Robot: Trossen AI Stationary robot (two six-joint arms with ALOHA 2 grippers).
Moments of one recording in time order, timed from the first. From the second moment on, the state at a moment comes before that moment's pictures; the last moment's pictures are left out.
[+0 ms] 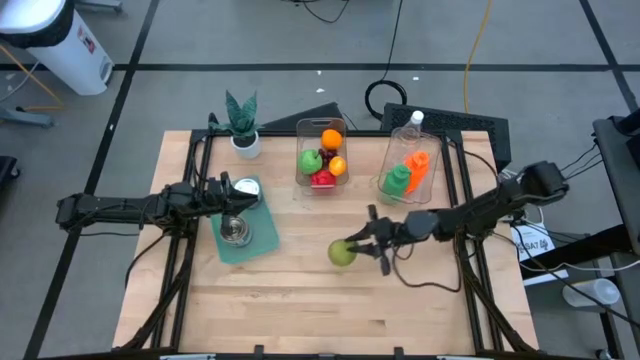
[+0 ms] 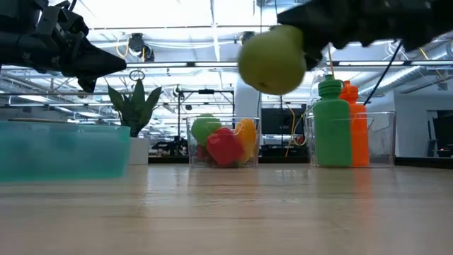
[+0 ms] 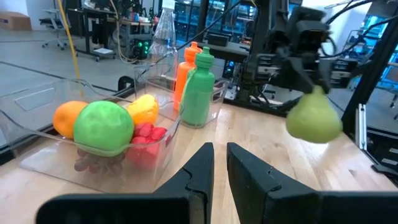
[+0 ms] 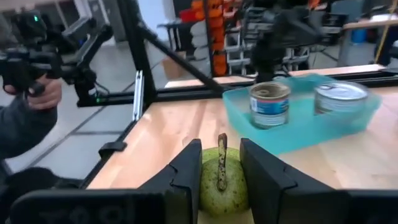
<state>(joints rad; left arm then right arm) 0.06 0.34 0.11 0.19 -0.11 -0.18 0.27 1.37 0.51 0.79 0.08 0.17</state>
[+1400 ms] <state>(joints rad) 0.06 0.34 0.11 0.24 -0.10 -0.16 0.26 1.28 0.29 1.05 0.13 0.27</state>
